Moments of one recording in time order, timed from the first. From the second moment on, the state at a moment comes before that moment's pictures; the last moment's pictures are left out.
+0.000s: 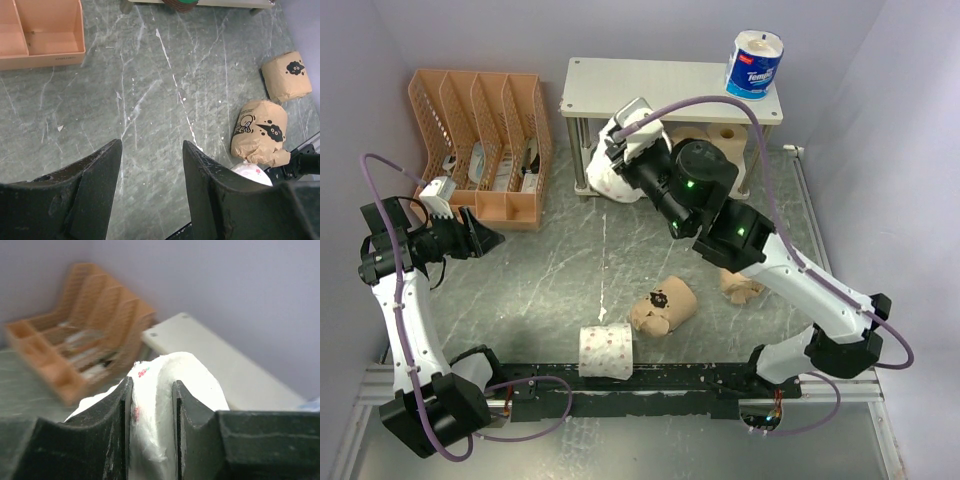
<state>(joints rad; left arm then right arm) 0.48 0.98 1.01 -0.82 0.92 0.17 1.07 1.40 1.73 -0.21 0.38 -0.34</state>
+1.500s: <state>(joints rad) 0.48 0.95 0.97 -0.75 0.91 0.06 0.51 2.02 2.22 0.06 0.43 -0.86</state>
